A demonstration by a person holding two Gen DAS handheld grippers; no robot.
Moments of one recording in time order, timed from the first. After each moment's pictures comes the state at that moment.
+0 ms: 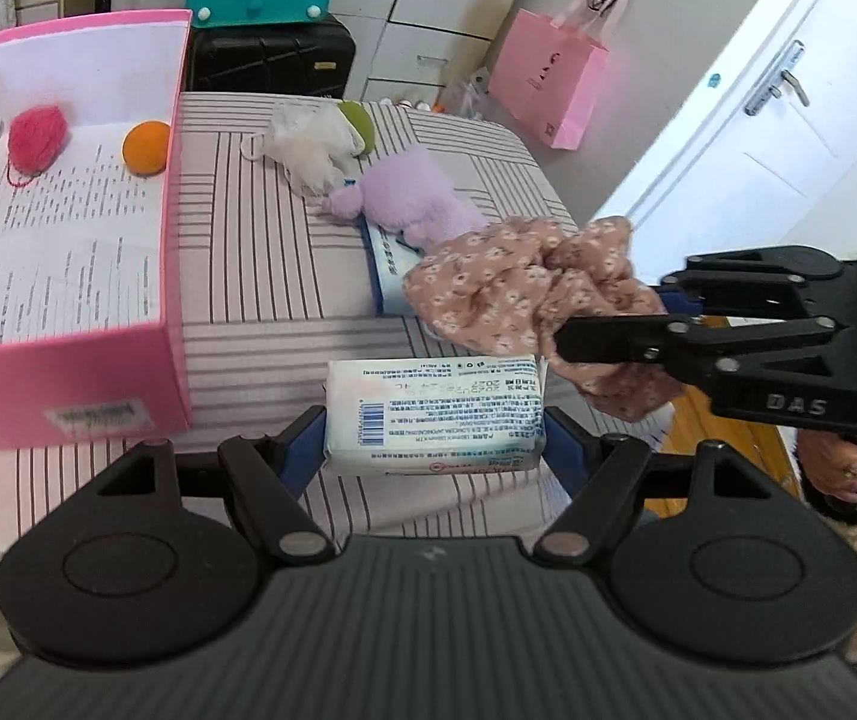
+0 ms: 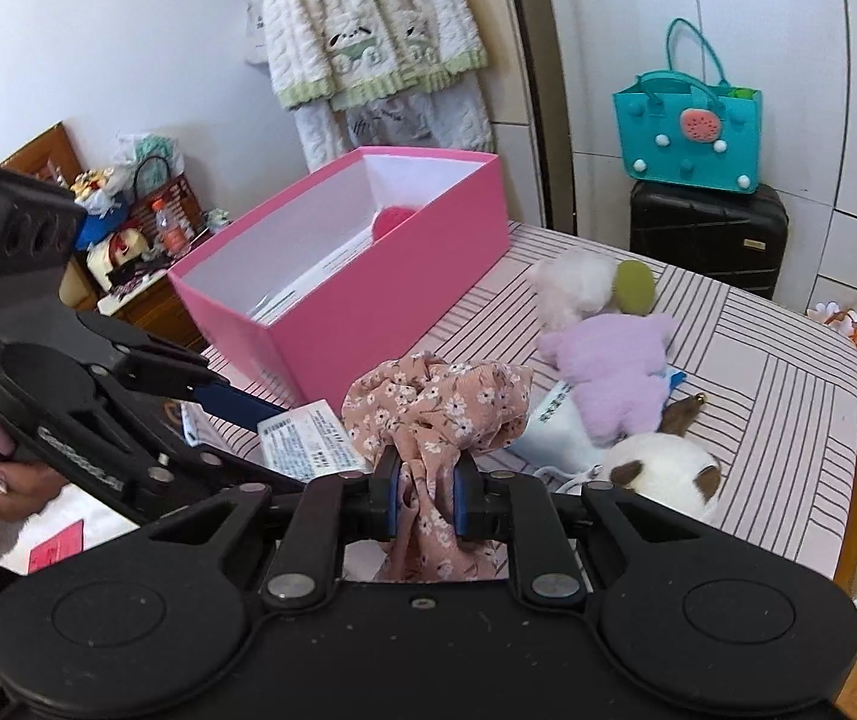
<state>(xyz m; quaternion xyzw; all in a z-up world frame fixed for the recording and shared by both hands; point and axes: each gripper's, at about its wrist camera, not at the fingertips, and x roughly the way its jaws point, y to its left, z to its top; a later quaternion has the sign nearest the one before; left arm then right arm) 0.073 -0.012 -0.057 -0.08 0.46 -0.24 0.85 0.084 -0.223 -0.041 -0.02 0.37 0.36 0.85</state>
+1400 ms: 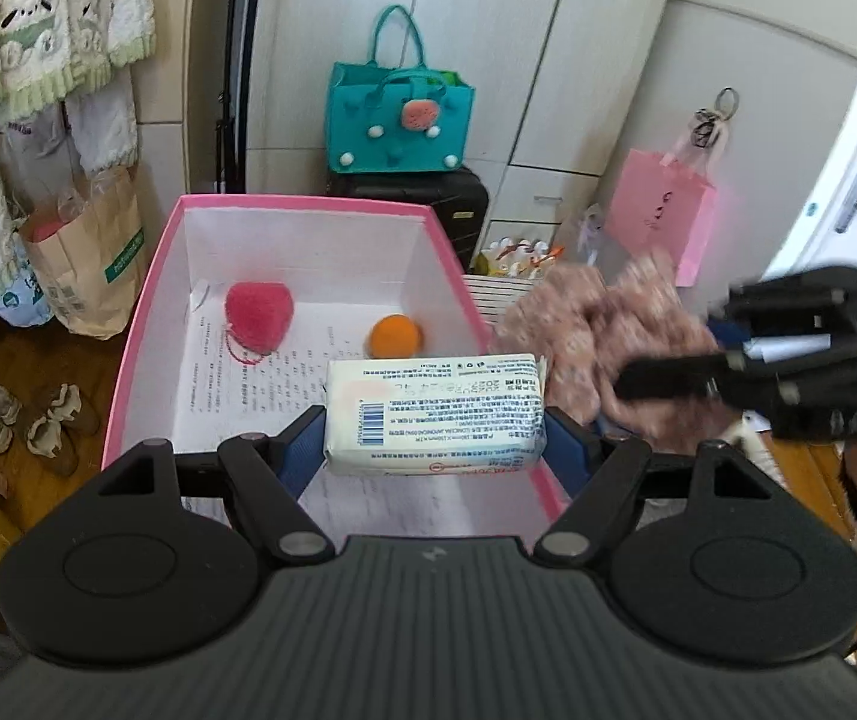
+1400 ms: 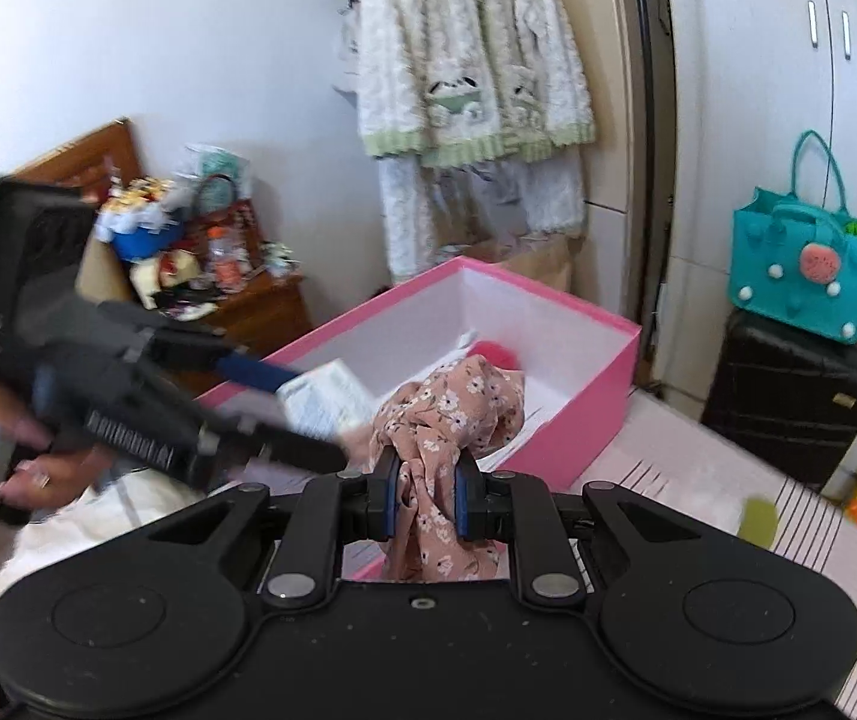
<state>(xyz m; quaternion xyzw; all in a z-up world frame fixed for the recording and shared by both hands) 0.136 0.112 -0.022 -0.06 0.36 -0.14 0.92 0.173 -0.094 0.005 -0.07 0.31 0.43 0.85</state>
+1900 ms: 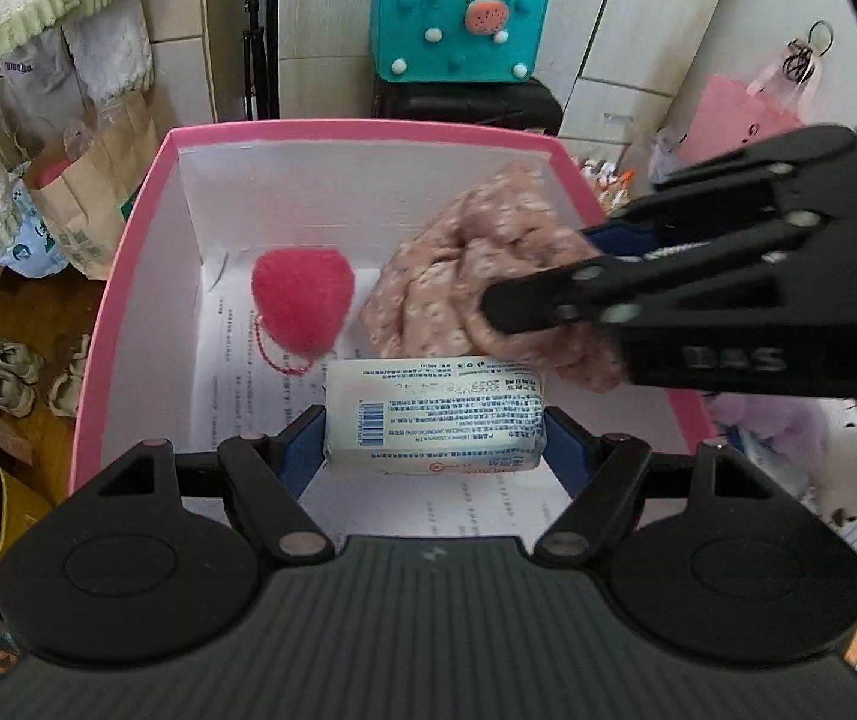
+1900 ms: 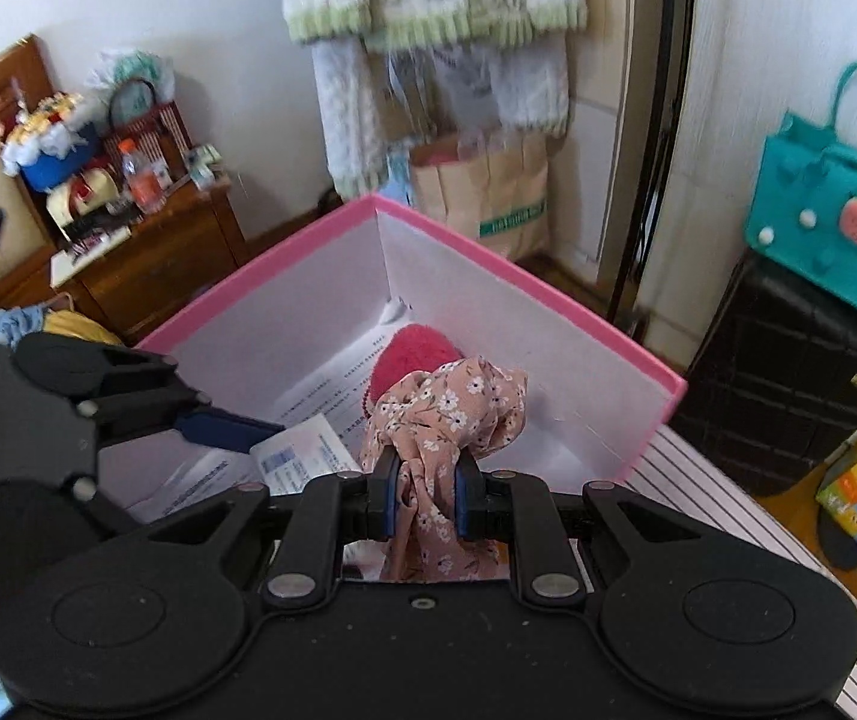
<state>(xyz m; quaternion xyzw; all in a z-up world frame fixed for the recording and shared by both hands) 0.239 0.124 -0.069 -0.04 0.46 -0.11 0.88 0.319 -0.002 -0.043 -0.13 0.42 0.39 0.81</state>
